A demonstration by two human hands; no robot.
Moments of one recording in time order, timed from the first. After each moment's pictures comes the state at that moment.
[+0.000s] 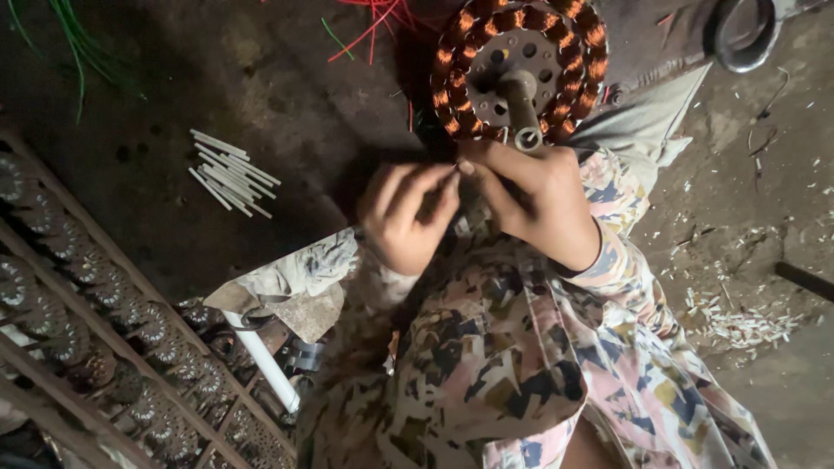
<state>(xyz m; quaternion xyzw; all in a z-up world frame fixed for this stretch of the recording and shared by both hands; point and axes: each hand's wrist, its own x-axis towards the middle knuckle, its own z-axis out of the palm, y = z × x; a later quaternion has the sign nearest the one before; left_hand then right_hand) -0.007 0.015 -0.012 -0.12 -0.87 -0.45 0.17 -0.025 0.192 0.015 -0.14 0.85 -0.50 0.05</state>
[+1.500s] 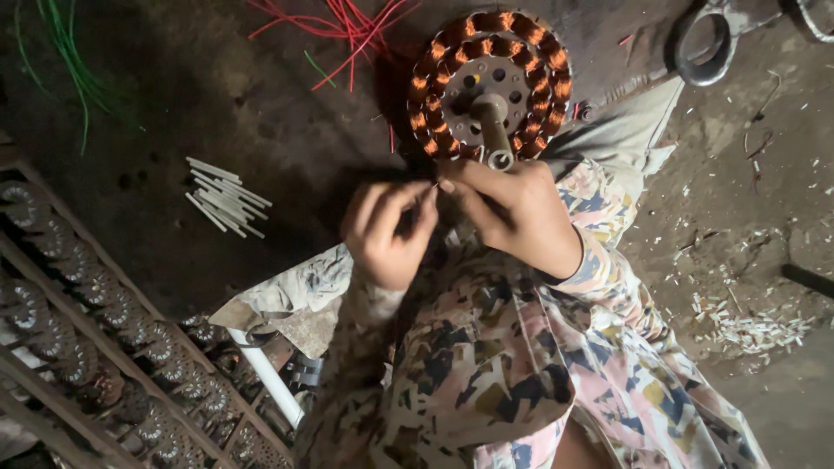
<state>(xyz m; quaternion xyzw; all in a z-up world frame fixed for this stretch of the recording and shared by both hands) -0.008 0.017 -0.004 -0.12 -0.88 -0.44 0.15 -0.029 0.202 0.015 -0.18 0.84 -0.51 0.04</state>
